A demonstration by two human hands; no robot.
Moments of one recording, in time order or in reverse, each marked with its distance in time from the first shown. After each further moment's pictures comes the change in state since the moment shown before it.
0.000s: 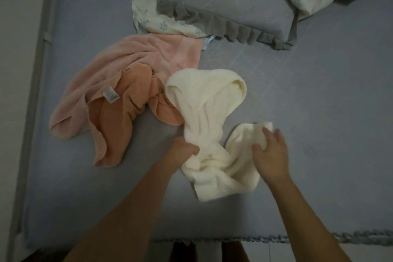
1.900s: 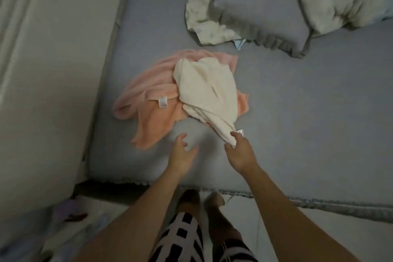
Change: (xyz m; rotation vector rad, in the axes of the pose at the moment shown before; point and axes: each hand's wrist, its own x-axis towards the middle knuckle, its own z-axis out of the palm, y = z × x) left_hand -0.171 -0.091 -0.056 -0.115 0.247 0.063; right_hand -0.169 -0.080 0.019 -0.016 -0.336 -0.109
